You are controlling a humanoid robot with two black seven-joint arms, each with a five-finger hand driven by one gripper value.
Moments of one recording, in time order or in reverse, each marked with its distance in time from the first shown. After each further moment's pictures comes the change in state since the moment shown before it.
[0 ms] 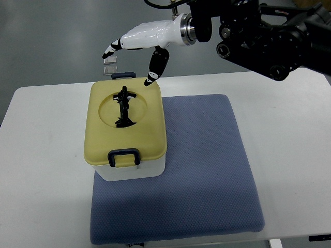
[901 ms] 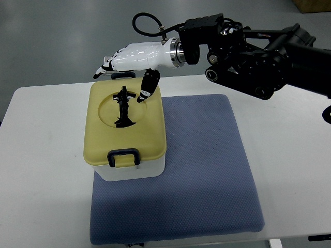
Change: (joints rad) left arm 0.000 0.000 -0.001 0.002 -0.002 0.000 0.000; right arm -0.060 0.040 -0.021 0.000 -0.022 -0.075 0.023
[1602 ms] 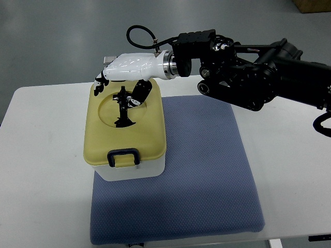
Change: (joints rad) left arm 0.000 0.000 -0.001 0.000 -0.002 0.001 0.000; right arm -0.043 0.043 0.000 0.000 0.003 -0.074 0.000
